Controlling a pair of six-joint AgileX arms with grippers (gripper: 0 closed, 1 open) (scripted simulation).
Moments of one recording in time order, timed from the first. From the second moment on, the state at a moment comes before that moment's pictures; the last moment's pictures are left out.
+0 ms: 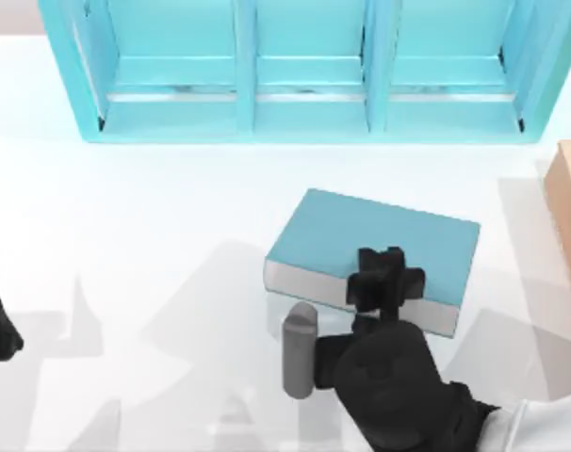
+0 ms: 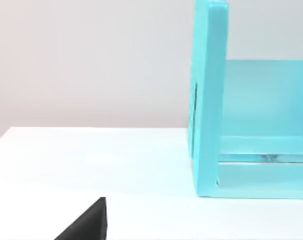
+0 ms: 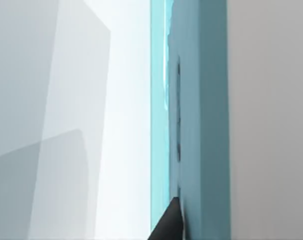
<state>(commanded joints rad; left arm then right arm) 0.00 0.00 0.00 0.00 0.00 0.00 1.08 1.80 0.54 0.80 0.92 -1.15</state>
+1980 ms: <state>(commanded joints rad) 0.00 0.00 0.00 0.00 0.00 0.00 1.28 1.80 0.56 0.57 1.02 -0.93</state>
